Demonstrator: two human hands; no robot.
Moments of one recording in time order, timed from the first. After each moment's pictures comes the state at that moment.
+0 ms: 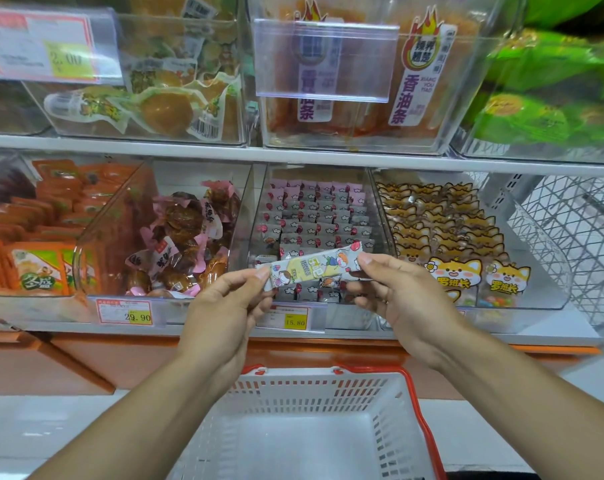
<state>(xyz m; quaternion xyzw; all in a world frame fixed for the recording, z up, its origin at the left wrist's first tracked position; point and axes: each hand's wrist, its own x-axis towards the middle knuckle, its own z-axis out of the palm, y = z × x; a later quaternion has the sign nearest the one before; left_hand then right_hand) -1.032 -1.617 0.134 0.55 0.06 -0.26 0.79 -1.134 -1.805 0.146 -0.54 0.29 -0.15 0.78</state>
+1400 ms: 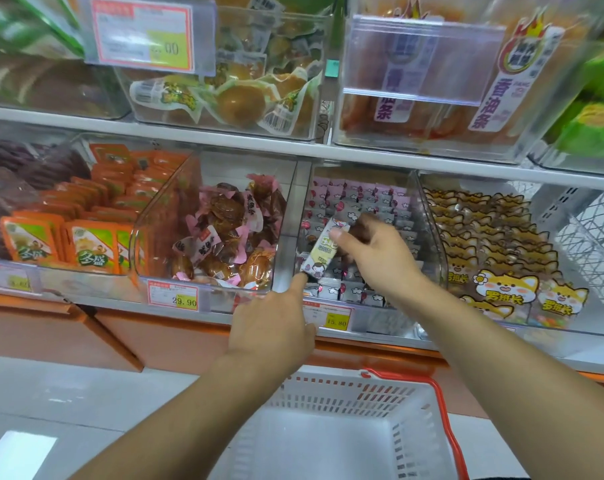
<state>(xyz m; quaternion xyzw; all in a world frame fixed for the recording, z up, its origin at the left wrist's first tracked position) -1.026 -1.606 0.114 0.95 -0.28 -0.06 0.13 -1.044 -1.780 0.148 -0.85 0.19 -0.13 0.47</state>
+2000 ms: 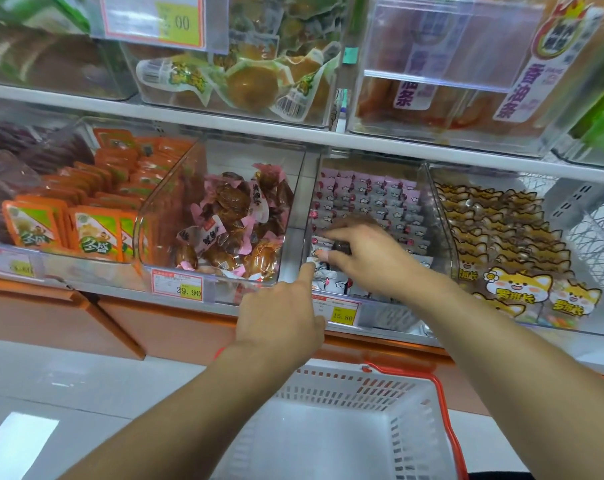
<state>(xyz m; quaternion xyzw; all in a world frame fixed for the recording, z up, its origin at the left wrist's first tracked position) -1.022 -1.611 0.108 0.95 -0.29 -0.03 0.11 -1.026 -1.783 0.140 -0.98 0.06 -0.01 0.17</state>
